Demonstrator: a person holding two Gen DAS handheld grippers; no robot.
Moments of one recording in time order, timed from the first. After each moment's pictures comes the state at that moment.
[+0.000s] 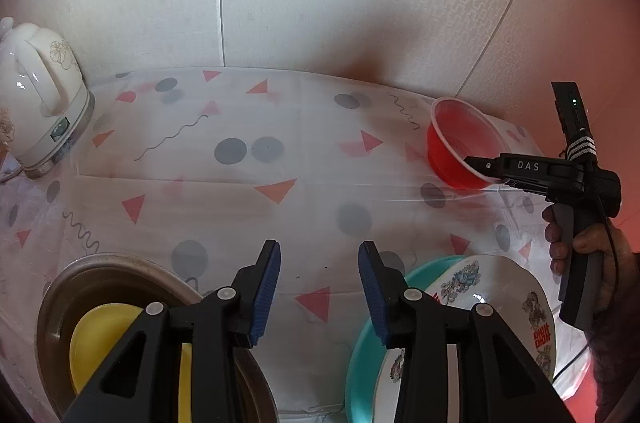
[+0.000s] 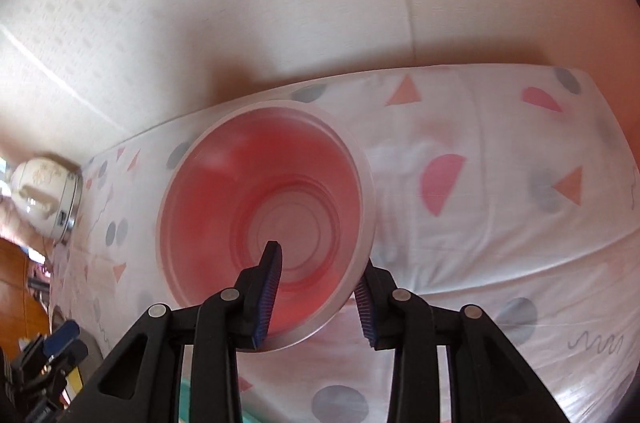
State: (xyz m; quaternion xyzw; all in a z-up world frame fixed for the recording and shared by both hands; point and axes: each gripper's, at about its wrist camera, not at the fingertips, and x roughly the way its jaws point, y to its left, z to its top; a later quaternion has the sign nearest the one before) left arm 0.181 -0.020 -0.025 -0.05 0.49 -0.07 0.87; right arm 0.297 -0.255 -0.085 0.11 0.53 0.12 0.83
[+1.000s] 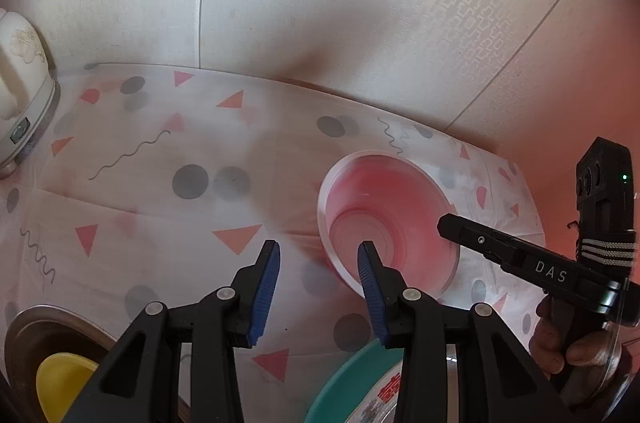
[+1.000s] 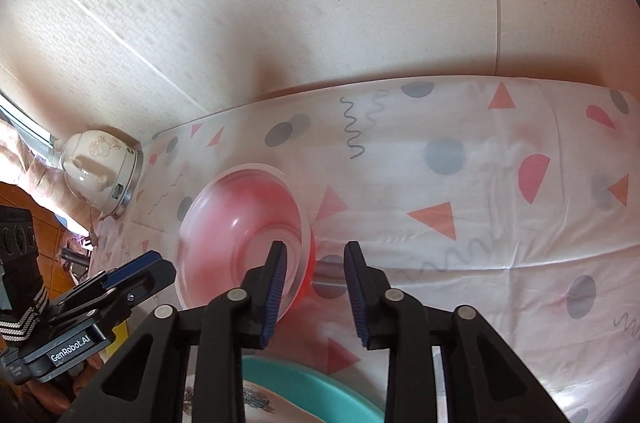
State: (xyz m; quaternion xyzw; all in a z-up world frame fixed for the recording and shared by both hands) left arm 0.233 -0.032 -0.028 -0.12 0.50 -0.09 0.85; right arm 0.277 -0.218 -0.062 0.15 0.52 0.17 0.83
